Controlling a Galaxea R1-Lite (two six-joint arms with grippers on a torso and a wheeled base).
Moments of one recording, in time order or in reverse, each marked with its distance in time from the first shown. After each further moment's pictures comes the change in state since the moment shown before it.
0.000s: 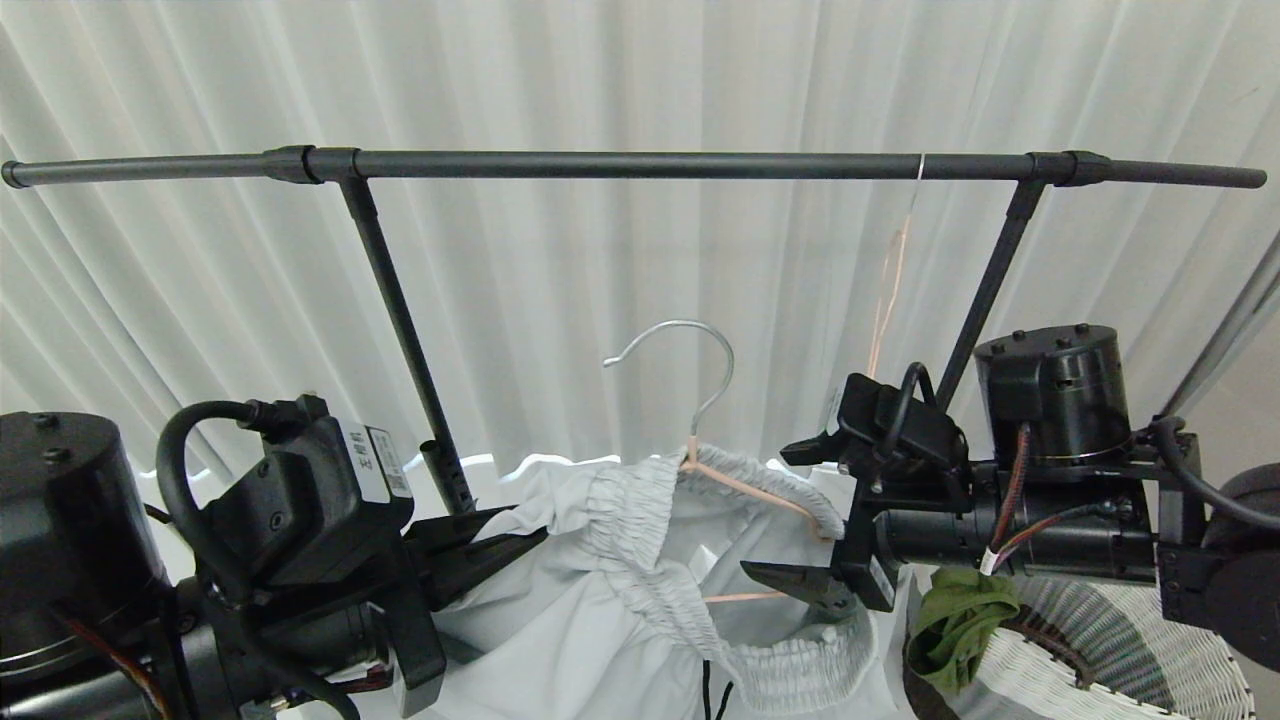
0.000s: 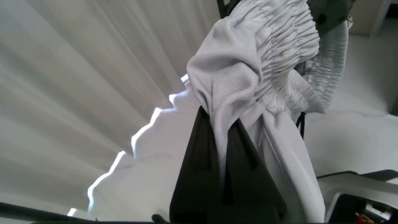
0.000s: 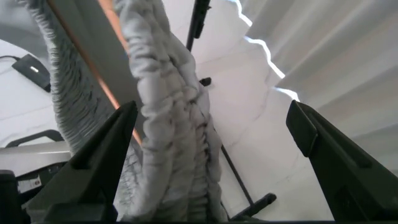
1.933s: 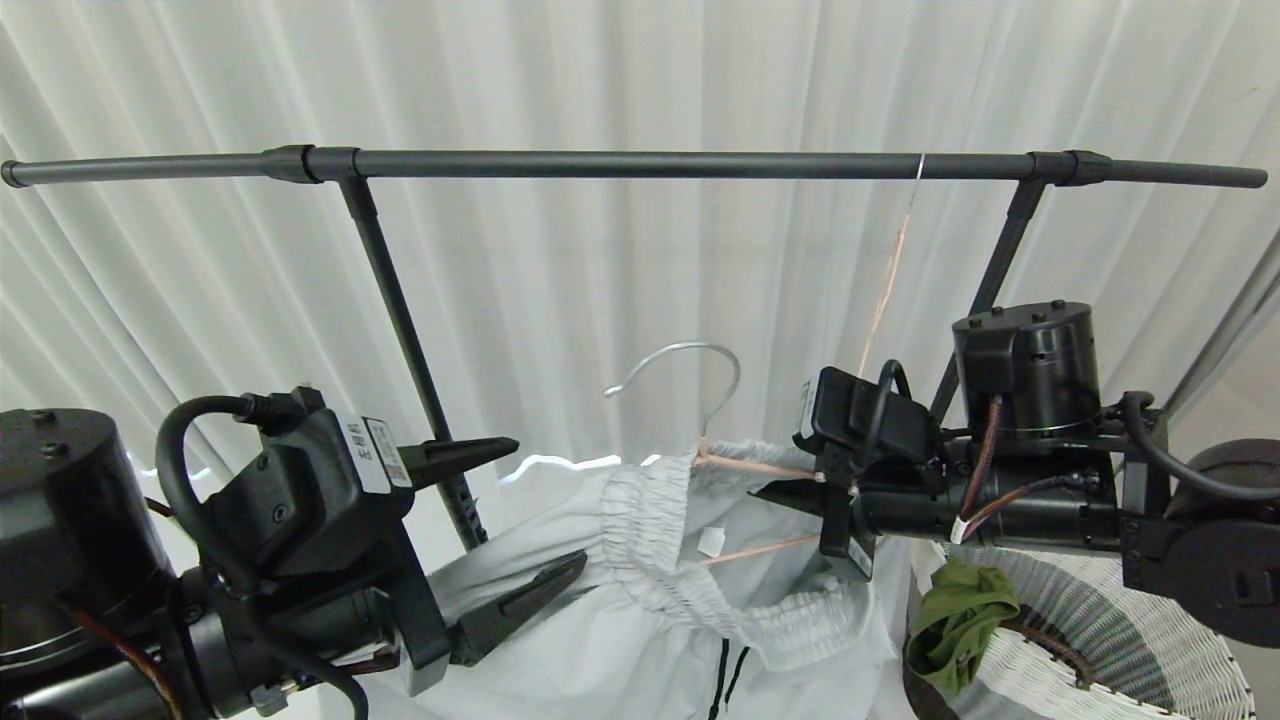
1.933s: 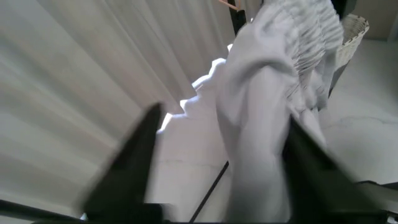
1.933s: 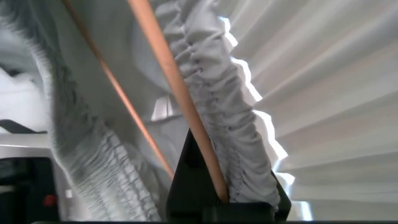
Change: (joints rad) left arm 0.012 0.016 0.015 -0.068 0.010 0.026; right arm -0.001 0.032 -0.068 -0.012 0.011 -0.187
